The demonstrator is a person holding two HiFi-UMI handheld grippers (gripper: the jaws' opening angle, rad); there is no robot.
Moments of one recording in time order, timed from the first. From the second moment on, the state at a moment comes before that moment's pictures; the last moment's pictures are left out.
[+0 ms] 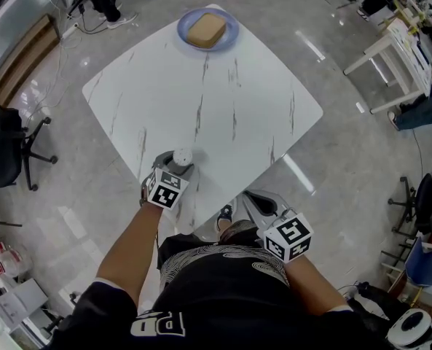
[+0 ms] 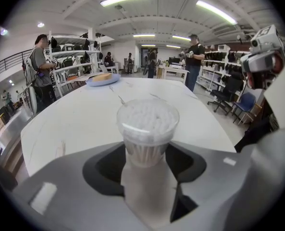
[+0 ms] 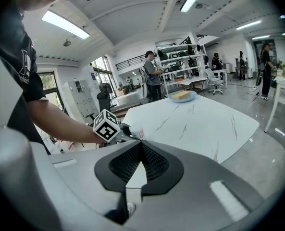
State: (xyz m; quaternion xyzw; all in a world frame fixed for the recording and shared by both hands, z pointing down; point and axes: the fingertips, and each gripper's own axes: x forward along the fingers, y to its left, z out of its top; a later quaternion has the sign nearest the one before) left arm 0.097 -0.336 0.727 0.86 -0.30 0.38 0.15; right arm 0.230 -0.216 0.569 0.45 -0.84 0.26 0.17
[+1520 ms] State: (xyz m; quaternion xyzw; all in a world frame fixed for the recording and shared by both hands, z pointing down) left arm 0.060 -0.330 0.643 0.89 -0.33 0.28 0.13; right arm 0.190 -0.216 0.535 0.45 -0.85 0.21 0.16
